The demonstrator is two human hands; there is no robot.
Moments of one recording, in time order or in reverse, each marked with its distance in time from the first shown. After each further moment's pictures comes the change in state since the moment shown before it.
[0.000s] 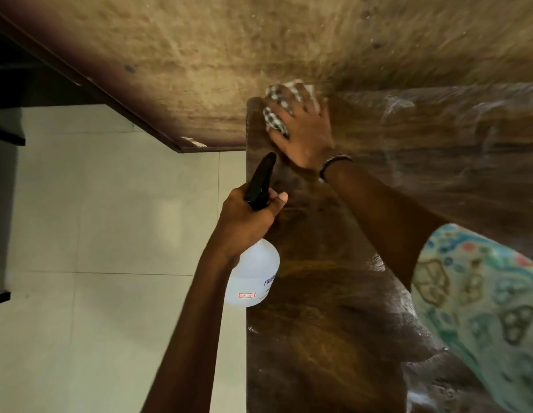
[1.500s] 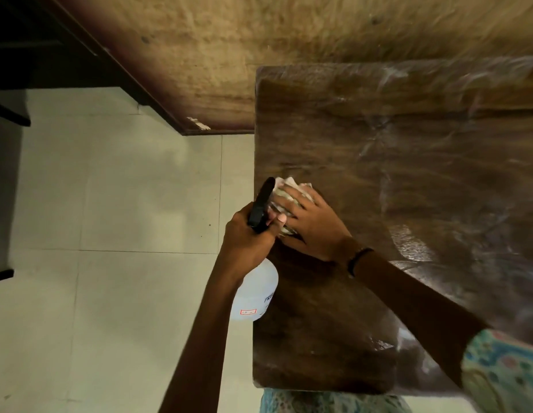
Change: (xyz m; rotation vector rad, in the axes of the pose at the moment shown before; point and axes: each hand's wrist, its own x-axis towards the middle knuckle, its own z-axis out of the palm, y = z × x) left_hand -0.080 -0.077 0.003 -0.025 0.036 -0.015; right_hand -0.213 -0.049 0.044 -0.053 -0.050 -0.434
